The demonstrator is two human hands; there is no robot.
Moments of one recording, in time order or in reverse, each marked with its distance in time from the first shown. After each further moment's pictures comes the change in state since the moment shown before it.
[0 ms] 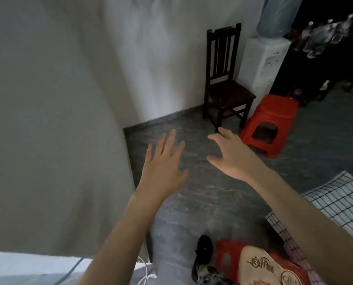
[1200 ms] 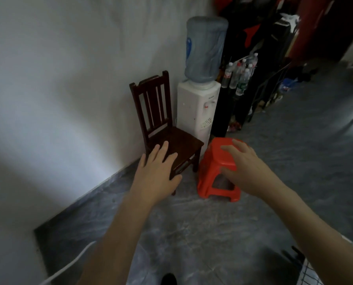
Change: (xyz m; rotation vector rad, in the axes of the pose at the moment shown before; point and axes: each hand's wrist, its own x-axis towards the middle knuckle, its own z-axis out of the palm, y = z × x) left_hand 0.596 0.024 -0.017 -0.086 -0.125 0.412; right_hand 0.395 0.213 -0.179 -0.069 0.247 0.468
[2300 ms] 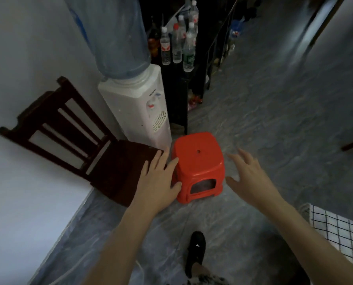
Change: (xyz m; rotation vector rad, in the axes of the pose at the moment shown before) left_hand 0.409 0.079 0.106 0.004 -0.226 0.309; right_hand 0.259 0.238 0.039 0.175 0.030 0.453
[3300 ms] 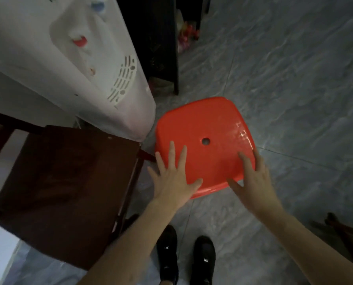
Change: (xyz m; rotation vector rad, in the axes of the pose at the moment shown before) left_hand 0.325 -0.095 0.342 -0.121 -0.308 -0.160; right_hand 0.278 0.181 0.320 0.067 -0.012 0.237
